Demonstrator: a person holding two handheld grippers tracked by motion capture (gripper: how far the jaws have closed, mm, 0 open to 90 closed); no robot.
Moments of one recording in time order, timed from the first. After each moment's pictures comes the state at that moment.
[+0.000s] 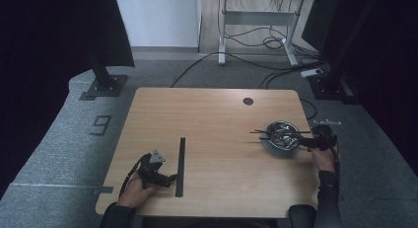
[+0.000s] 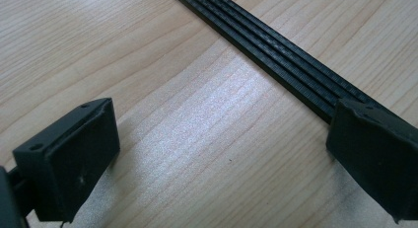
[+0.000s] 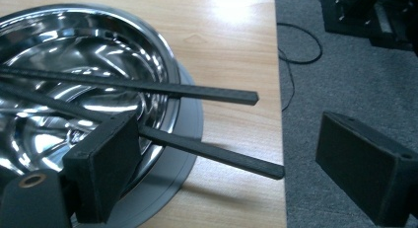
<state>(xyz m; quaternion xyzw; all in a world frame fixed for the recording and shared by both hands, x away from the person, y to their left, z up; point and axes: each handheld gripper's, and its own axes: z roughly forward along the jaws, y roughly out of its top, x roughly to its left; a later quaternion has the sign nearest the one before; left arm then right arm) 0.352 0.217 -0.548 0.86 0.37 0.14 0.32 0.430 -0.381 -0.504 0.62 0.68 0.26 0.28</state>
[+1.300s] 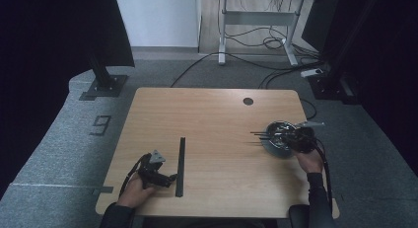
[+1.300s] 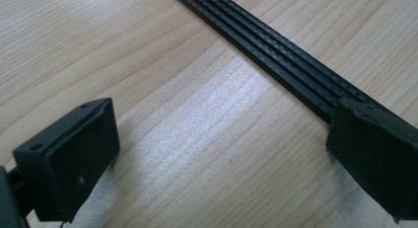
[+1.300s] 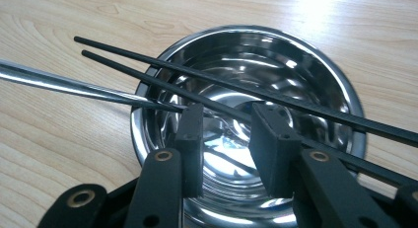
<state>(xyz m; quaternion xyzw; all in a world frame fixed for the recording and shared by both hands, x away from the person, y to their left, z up) 0.353 0.217 -0.548 0.86 0.37 0.14 0.32 0.420 -0.322 -0.496 0.53 0.75 0.34 0.21</state>
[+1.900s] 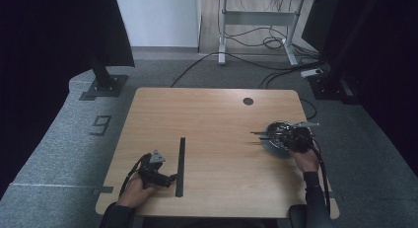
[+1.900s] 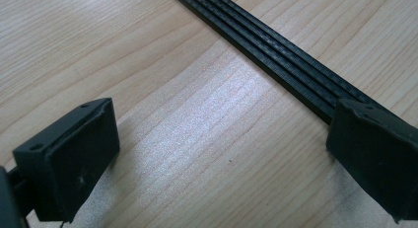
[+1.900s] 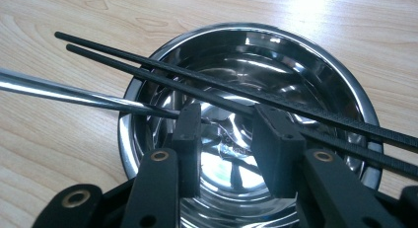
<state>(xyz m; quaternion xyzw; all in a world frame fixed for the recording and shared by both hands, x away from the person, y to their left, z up) 0.353 0.216 -0.548 0.86 0.37 0.14 0.32 0.427 -0.316 -0.506 0.53 0.75 0.34 0.23</state>
